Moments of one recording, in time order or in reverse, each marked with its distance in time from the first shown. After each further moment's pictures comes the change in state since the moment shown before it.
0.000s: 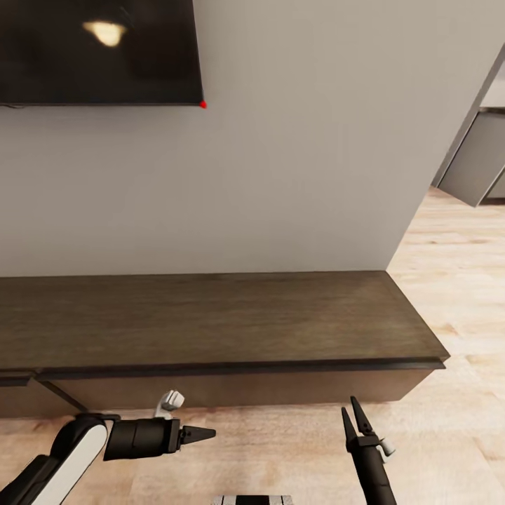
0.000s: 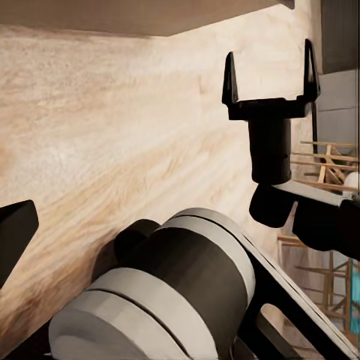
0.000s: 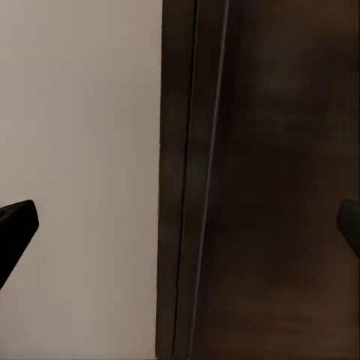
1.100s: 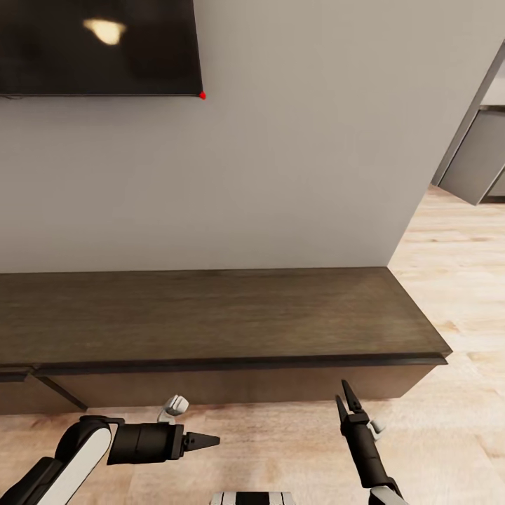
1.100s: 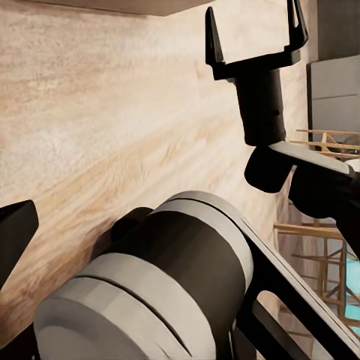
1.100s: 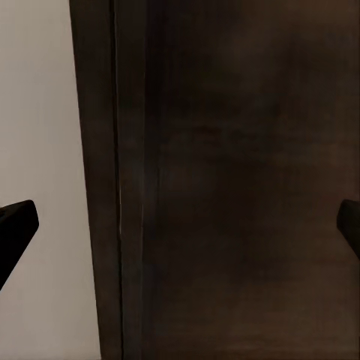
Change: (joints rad) left arm 0.000 0.001 -0.038 0.000 0.010 0.000 -0.004; right arm -0.074 0.002 0.002 0.003 0.025 -0.004 -0.164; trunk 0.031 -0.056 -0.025
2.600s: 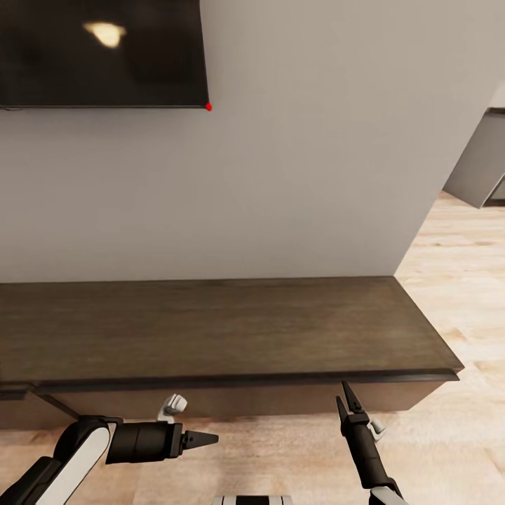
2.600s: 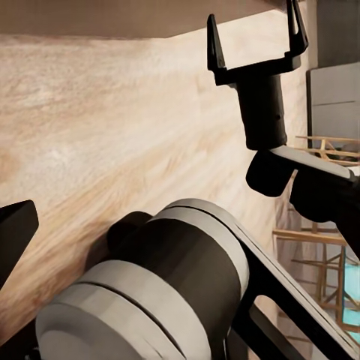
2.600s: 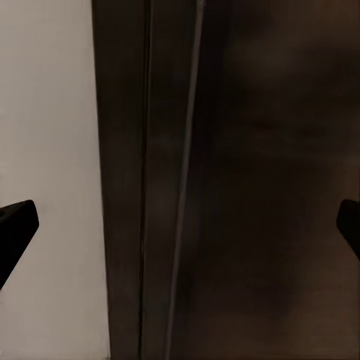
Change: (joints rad) left arm 0.000 0.002 0.009 0.004 0.001 -0.001 0.000; right arm 0.000 0.001 -0.001 0.004 0.000 -0.004 -0.005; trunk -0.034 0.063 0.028
